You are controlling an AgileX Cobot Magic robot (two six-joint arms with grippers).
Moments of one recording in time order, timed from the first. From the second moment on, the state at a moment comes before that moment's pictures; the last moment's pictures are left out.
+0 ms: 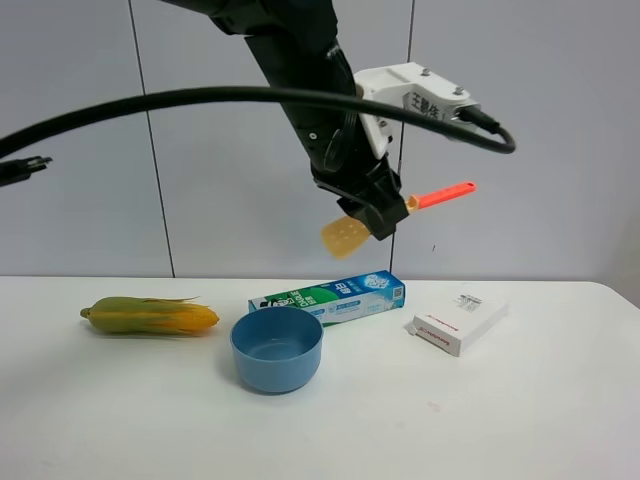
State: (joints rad) left arm -0.75 2.03 -1.78 -0.04 0.73 0.52; right arm 0.02 0.00 -0.50 0.08 1.07 -0.01
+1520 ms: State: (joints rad) left arm -0.57 1.99 -1.12 -0.07 -0.03 0.40; right arm 0.02 0.00 -0.50 0.08 1.07 0.00
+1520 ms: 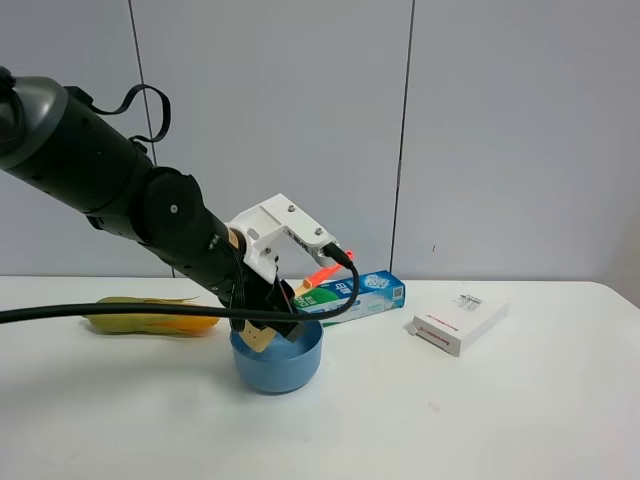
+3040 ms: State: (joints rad) left arm -0.57 1.99 -0.95 0.11 -0.31 -0.08; right arm 0.02 0.00 -0.50 0.08 1.07 0.00
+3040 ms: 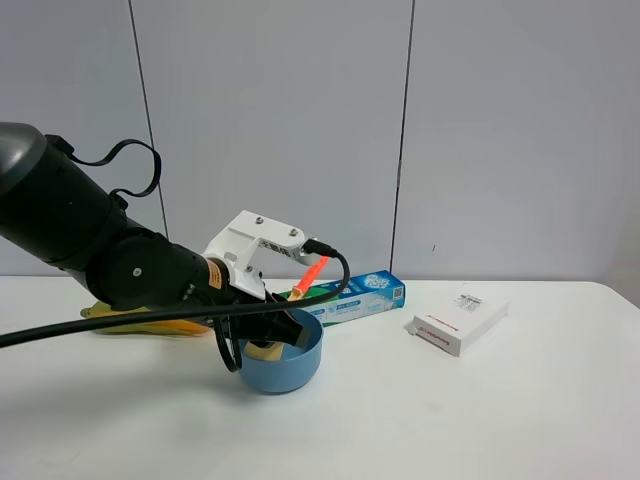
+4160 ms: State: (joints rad) left arm -0.59 1.84 -0.95 0.18 -0.27 -0.11; right arm 0.02 0.00 -0.50 0.08 1.07 0.00
